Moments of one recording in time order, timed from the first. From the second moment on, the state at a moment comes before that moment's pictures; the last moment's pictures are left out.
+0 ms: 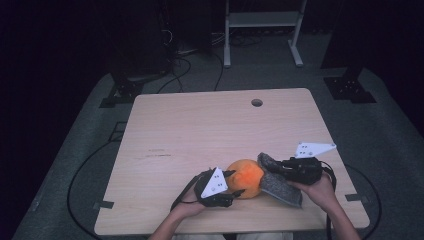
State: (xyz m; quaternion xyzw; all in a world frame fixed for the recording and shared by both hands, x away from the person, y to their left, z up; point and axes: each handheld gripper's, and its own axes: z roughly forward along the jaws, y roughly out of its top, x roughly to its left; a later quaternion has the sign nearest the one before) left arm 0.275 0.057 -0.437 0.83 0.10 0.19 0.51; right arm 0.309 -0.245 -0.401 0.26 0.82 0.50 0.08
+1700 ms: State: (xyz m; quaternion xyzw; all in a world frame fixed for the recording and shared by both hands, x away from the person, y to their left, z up) left arm 0.278 0.054 -0.434 0.83 0.12 0.20 0.51; right arm 0.314 -0.239 -0.409 0.31 0.81 0.50 0.09
